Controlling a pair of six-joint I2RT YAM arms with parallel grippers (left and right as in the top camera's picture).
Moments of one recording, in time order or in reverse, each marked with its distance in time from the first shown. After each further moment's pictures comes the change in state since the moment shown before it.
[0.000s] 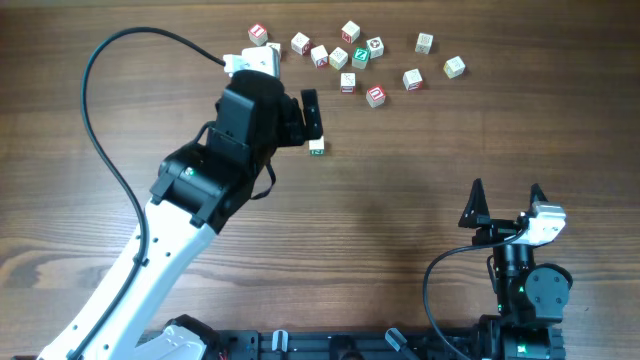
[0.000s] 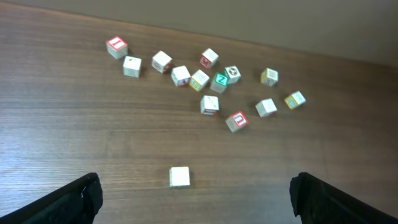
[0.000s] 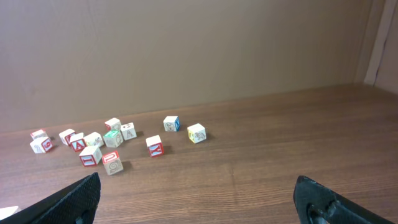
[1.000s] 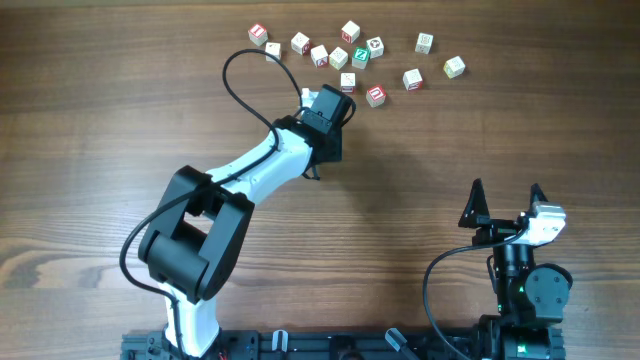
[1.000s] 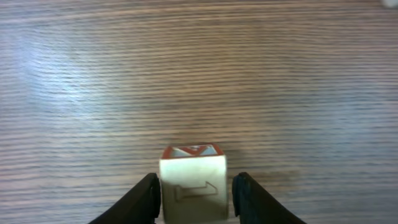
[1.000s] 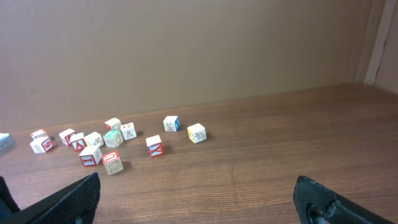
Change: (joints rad) left arm -0.047 0.684 0.013 0.155 0.022 -0.001; right arm 0.000 0.000 0.000 0.000 0.000 0.000
